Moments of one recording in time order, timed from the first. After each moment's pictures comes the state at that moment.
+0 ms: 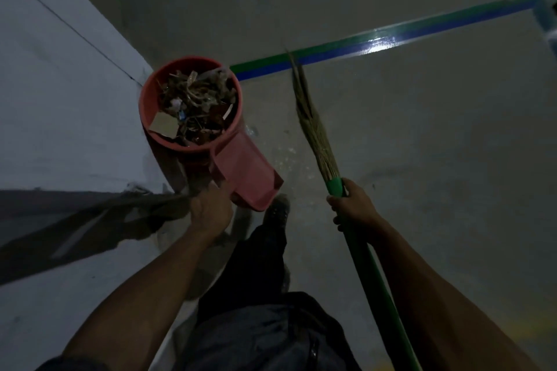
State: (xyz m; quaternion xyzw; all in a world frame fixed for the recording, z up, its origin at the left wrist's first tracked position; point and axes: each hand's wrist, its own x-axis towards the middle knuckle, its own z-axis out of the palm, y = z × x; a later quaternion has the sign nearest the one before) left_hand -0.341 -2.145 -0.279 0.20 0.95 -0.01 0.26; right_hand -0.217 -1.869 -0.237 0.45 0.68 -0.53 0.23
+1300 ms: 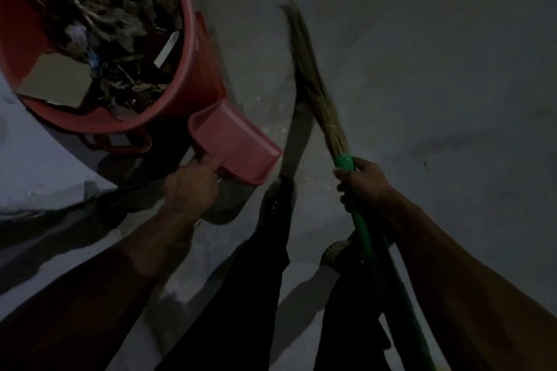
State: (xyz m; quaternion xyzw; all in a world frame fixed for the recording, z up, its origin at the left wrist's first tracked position) left_hand -0.422 -2.087 -0.532 0.15 0.92 -0.08 0.35; right_hand -0.301 -1.813 -0.529 0.55 0.55 -0.56 0.30
